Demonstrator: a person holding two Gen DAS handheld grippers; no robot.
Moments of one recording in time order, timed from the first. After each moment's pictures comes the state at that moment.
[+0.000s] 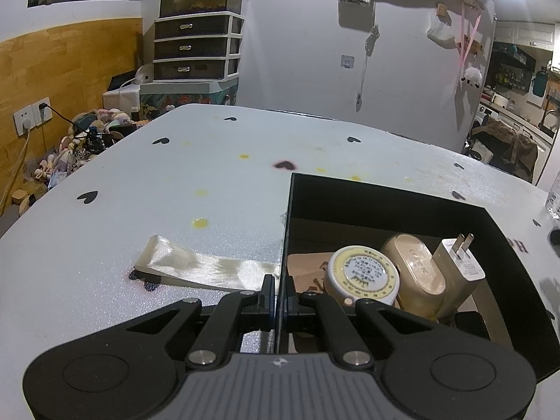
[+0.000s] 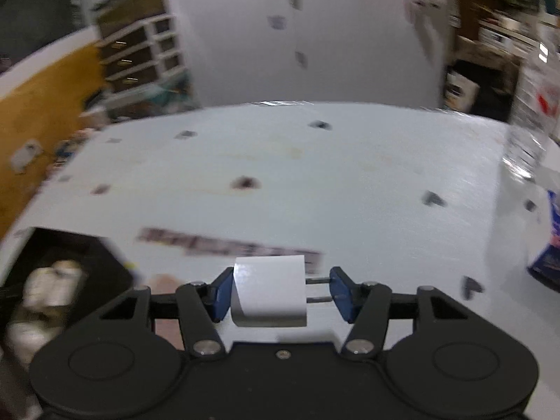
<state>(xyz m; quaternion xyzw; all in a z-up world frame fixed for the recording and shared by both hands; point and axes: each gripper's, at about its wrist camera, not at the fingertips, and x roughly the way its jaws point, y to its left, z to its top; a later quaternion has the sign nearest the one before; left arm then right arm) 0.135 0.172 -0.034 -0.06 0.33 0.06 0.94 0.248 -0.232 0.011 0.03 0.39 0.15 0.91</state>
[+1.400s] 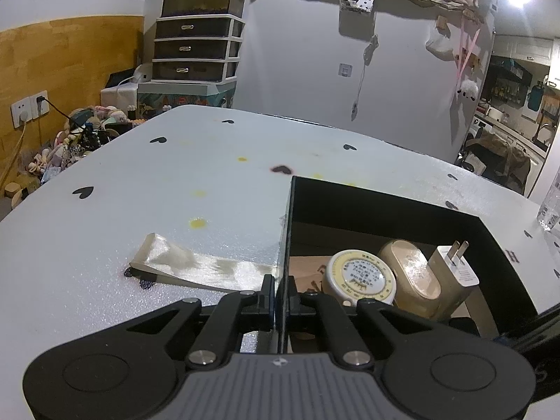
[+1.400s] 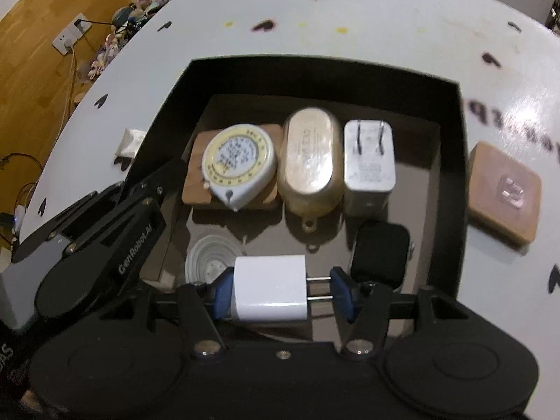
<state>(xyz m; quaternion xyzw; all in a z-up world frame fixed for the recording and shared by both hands) 0.132 0.175 -0.036 -0.08 0.32 0.05 0.94 0.200 0.009 -0.020 -0.01 0.59 0.21 0.78</state>
